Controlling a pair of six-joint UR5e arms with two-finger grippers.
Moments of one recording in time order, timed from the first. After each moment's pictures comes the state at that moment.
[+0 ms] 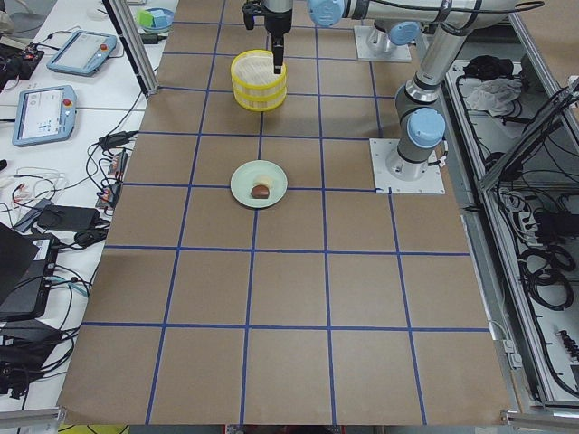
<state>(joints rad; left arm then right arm) -1.56 -1.52 -1.60 -1.55 1.60 -0.06 1.73 -1.61 1.52 -1.57 -1.55 0.16</state>
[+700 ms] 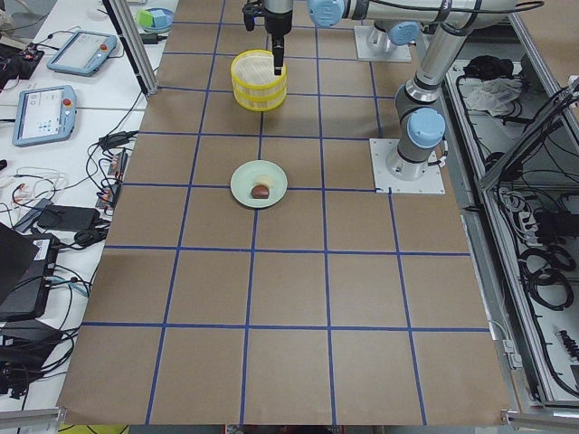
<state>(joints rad) -1.56 -1.52 -1.60 -1.55 1.61 -0.05 1.73 -1.61 1.52 -1.57 -1.55 0.16</state>
